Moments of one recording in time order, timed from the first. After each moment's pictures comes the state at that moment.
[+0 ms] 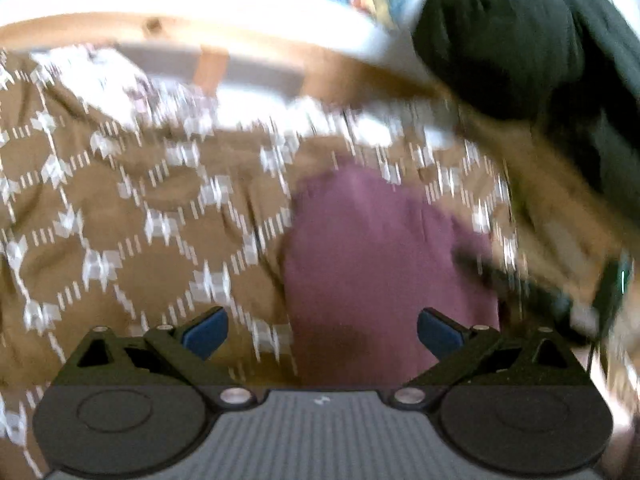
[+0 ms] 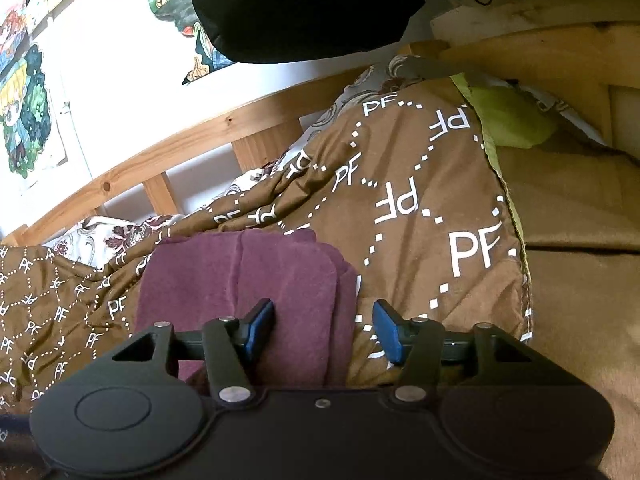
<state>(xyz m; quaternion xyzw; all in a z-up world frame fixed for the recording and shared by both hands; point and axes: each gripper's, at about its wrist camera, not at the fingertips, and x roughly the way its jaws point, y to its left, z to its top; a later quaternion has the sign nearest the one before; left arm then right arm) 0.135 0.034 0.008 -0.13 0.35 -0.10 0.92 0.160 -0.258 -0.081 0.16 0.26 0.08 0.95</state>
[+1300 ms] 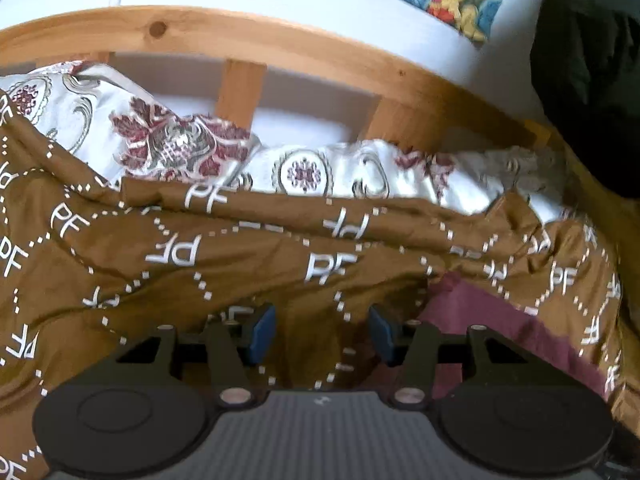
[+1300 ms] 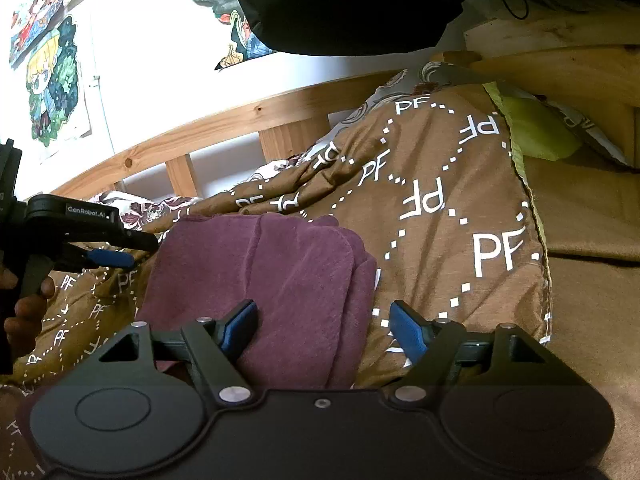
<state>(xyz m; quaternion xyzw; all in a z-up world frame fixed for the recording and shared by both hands) 0.288 0.022 -0.017 -0.13 0.37 -0.02 0.92 0.157 -0.249 -0.087 0.12 0.25 0.11 0.95</state>
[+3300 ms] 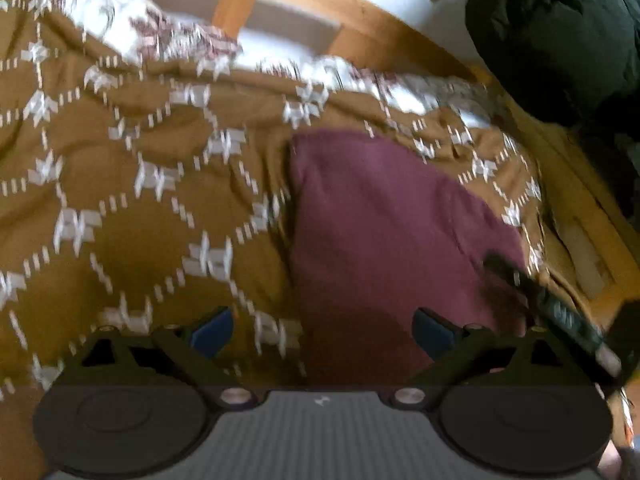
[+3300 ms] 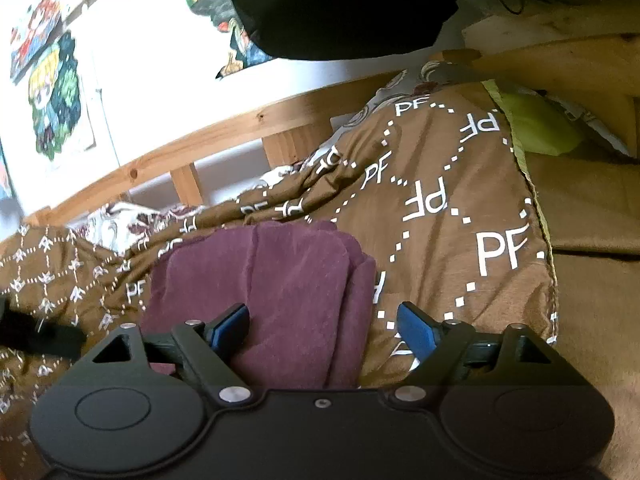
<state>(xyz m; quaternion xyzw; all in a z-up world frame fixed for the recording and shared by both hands) 0.165 0.032 -0.034 -0.18 0.43 -0.11 0.88 0.156 -0.255 -0.087 0.15 0.24 0.12 0.95</state>
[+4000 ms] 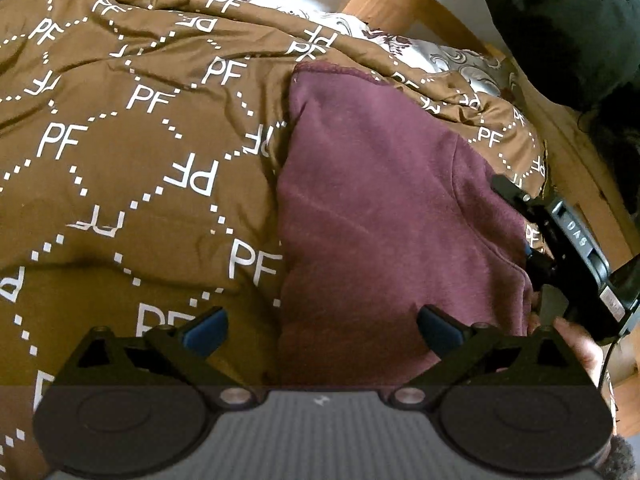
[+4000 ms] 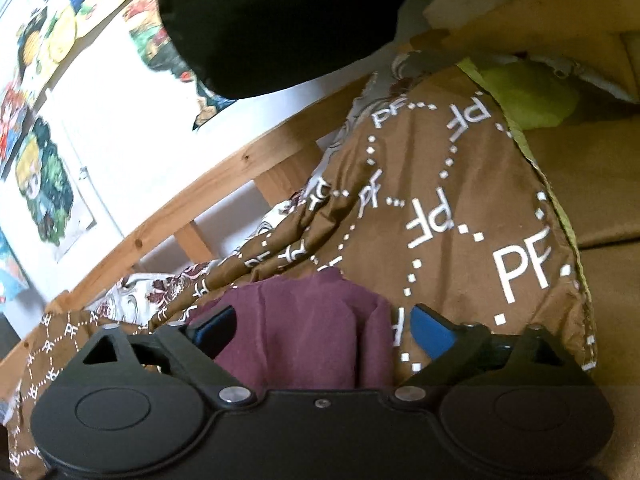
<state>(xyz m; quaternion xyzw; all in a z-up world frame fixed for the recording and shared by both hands) 0.156 0.017 -0.055 -0.22 0.47 -0.10 0.85 0.183 -0.272 -0.087 0.27 0.23 0.12 0.93</state>
